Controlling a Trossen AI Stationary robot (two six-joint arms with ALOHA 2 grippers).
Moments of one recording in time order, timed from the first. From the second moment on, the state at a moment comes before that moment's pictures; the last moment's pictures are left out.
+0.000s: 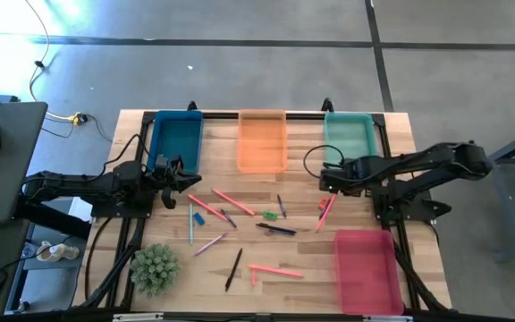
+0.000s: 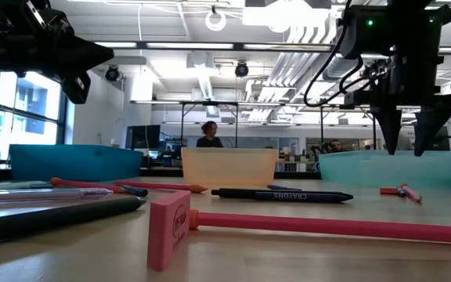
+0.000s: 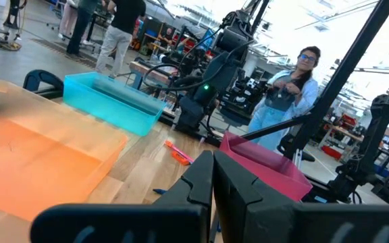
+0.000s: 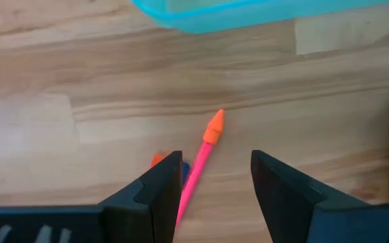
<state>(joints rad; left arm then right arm) 0.18 0.25 0.01 0.30 -0.01 -0.42 -0.02 1.25 0.73 -0.98 0.17 1.69</state>
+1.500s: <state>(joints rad) 0.18 0.25 0.01 0.30 -0.01 -0.42 -0.03 1.56 0.73 -0.87 0.19 1.78</state>
